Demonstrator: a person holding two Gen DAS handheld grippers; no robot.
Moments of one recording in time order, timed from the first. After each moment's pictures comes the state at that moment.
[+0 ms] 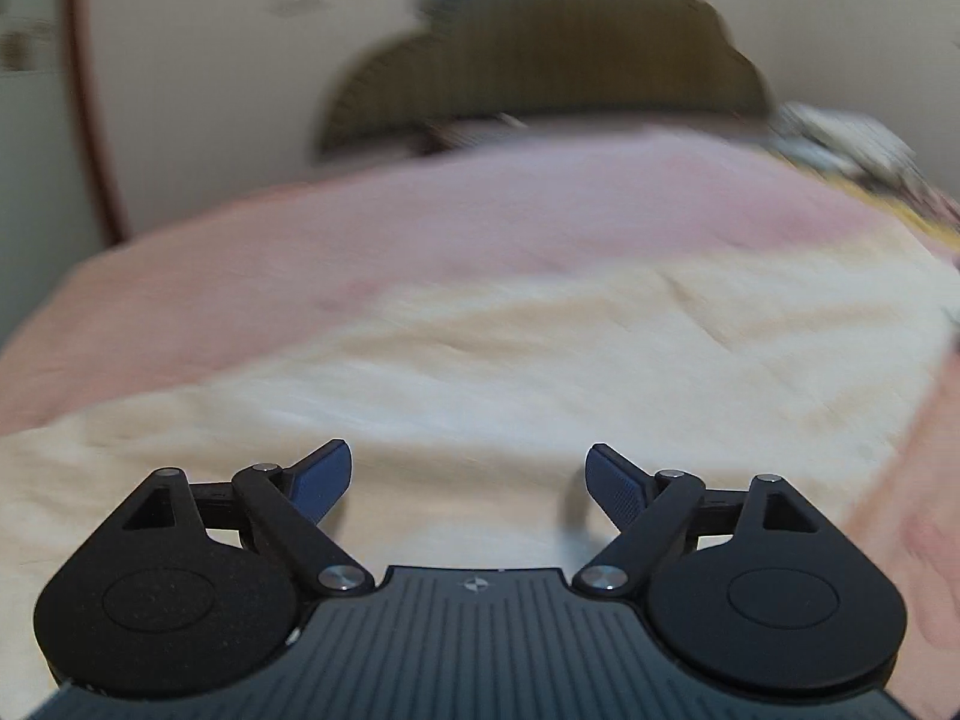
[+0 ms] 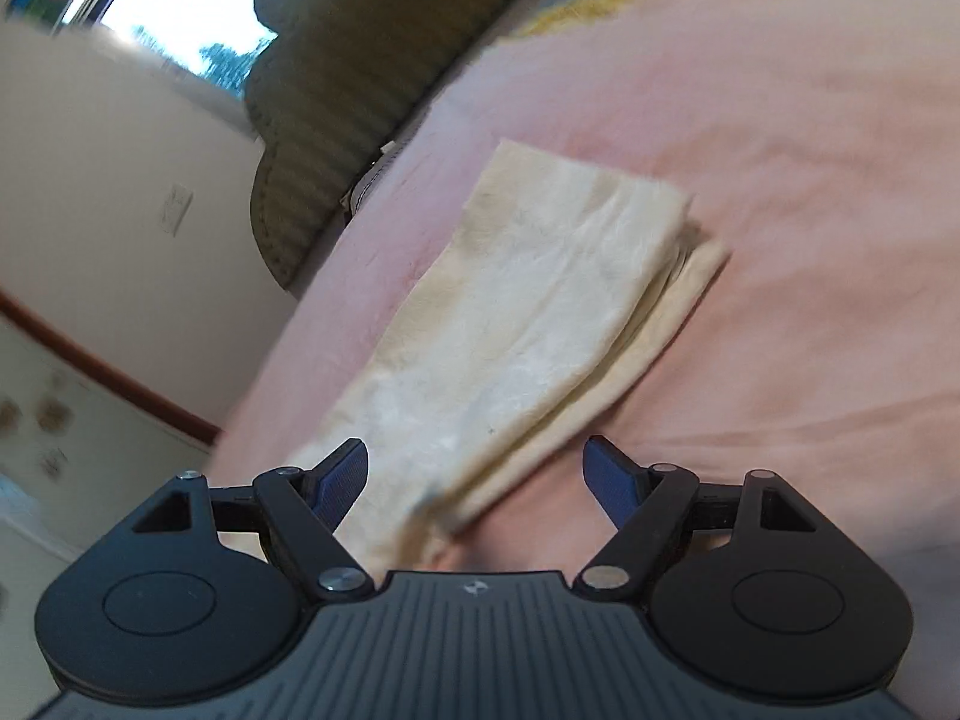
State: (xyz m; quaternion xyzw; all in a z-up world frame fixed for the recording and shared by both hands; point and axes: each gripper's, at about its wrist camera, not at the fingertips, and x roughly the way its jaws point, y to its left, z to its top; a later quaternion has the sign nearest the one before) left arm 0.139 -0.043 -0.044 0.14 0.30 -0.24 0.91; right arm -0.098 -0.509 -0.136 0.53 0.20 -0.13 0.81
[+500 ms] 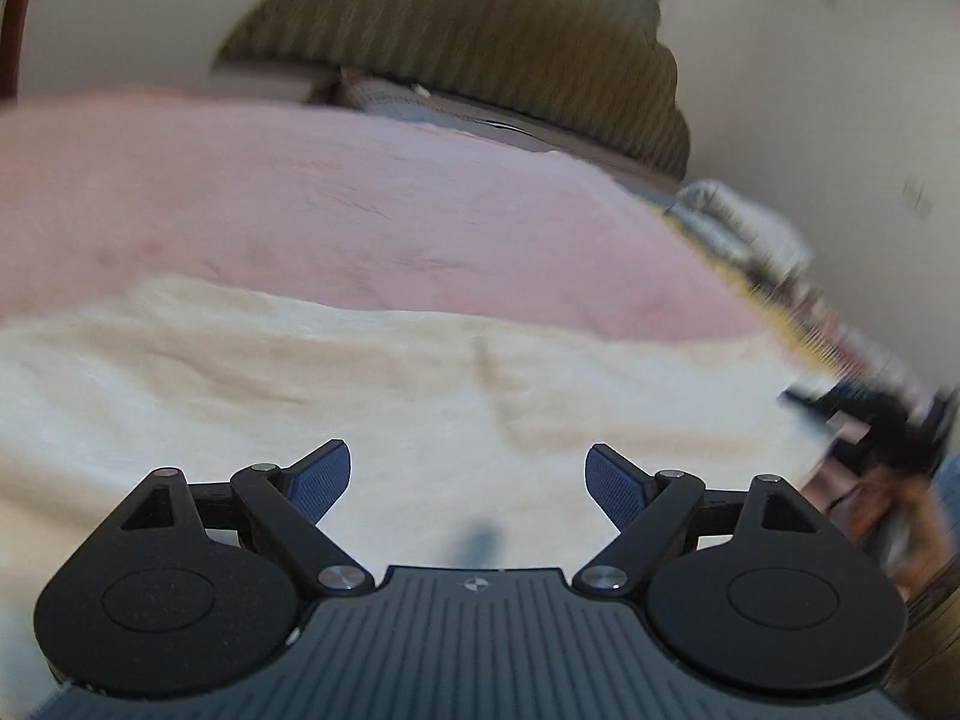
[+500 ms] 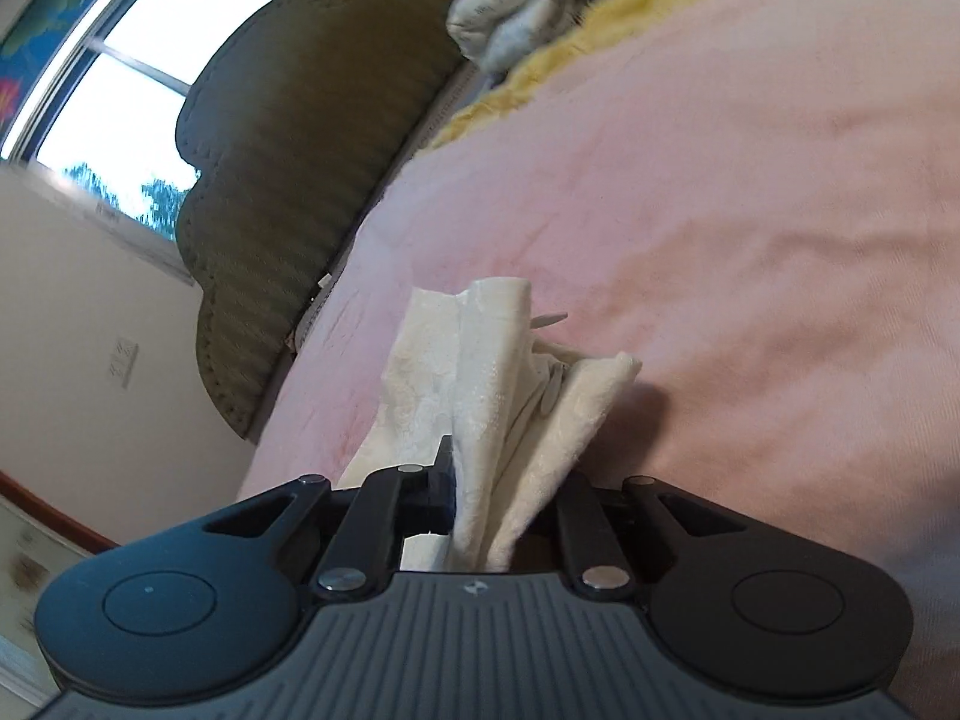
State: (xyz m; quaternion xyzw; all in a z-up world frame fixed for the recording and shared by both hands) left arm 0.192 -0.093 -0.032 -0.10 0.38 -0.34 0.86; right arm -0.054 -0.542 -0.148 0.52 0.12 -0.25 0.81
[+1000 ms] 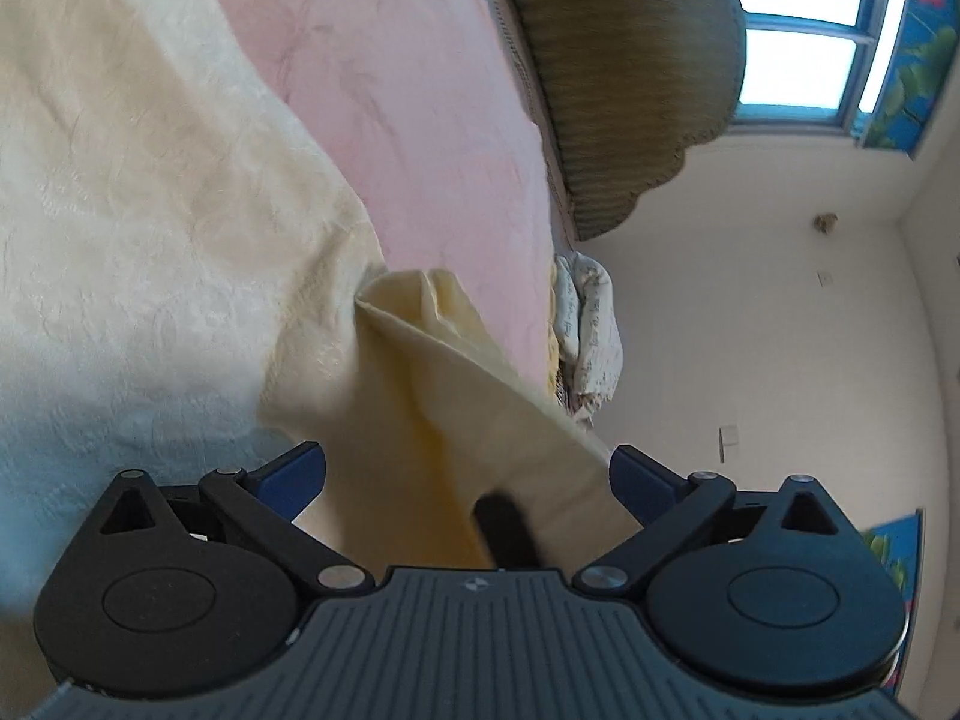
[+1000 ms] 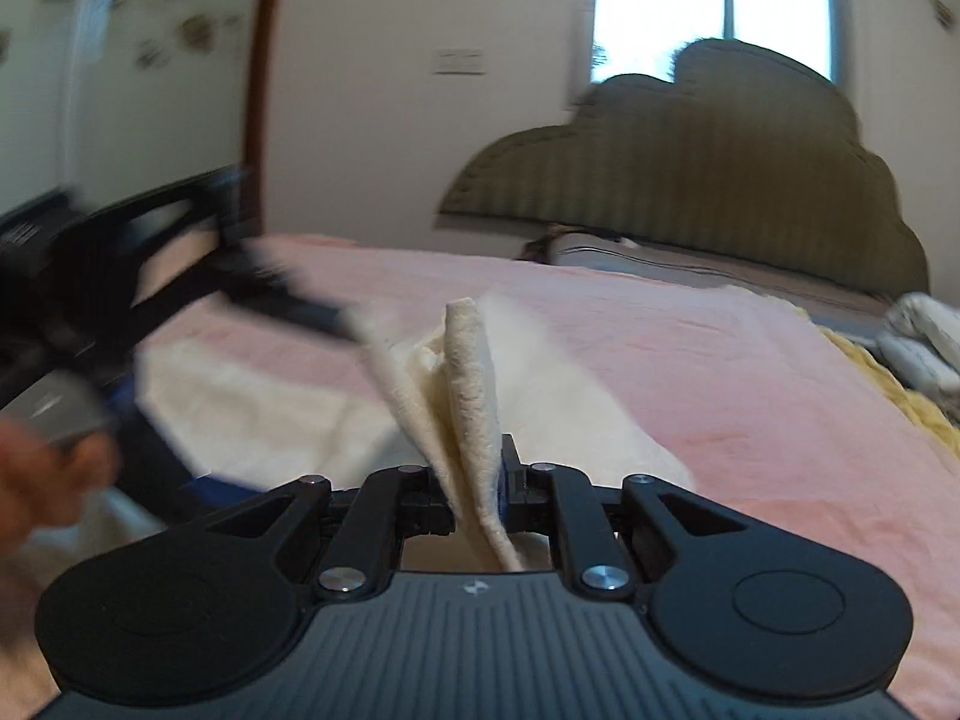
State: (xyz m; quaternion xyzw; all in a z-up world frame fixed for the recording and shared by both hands) left arm 0.250 -0.134 -0.102 -0.45 0.51 -0.36 0.64; right arm 0.045 -0.292 -0.057 -0.01 0.22 -0.05 0.98
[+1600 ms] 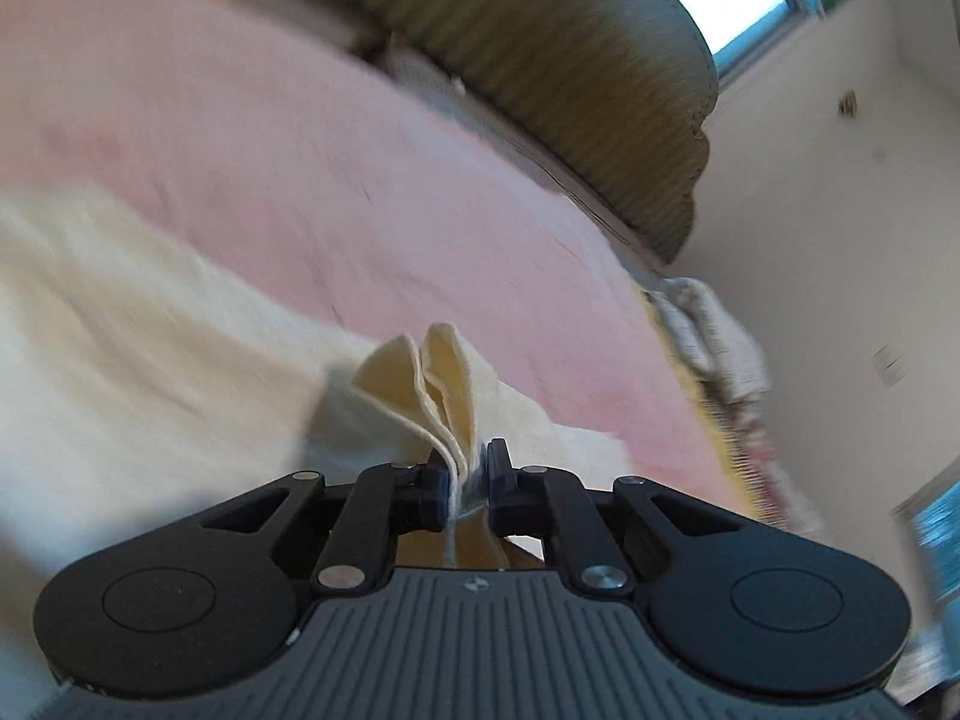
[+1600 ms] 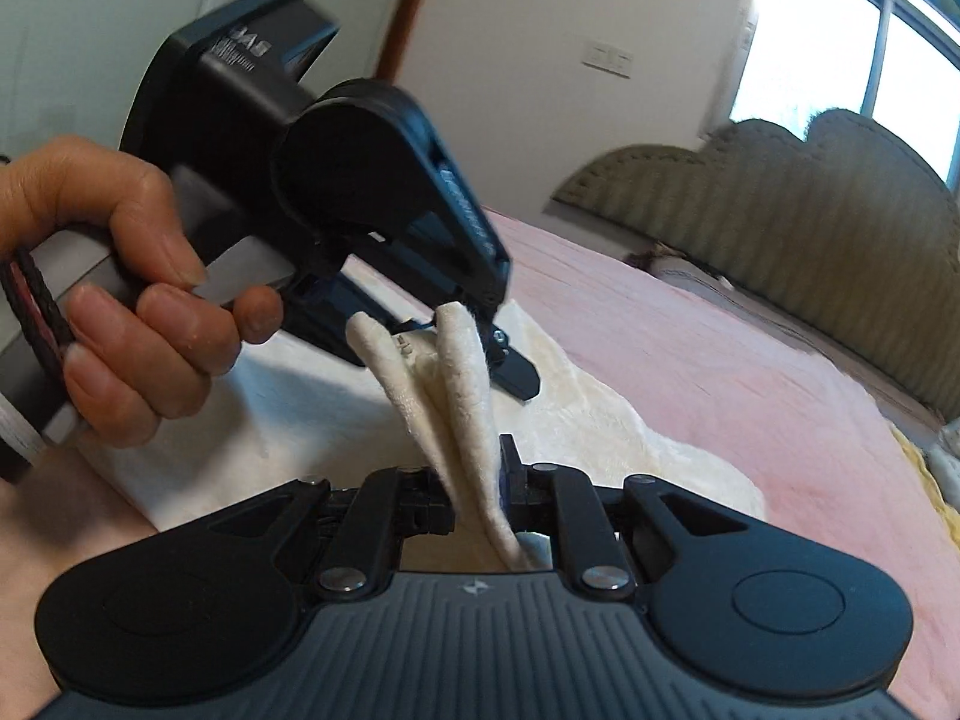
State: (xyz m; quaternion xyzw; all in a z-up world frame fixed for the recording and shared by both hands) left arm 0.221 -0.109 -0.044 -0.20 0.38 -0.30 0.85; right arm 0.050 -0.220 -0.067 -0.13 0.23 0.03 0.96
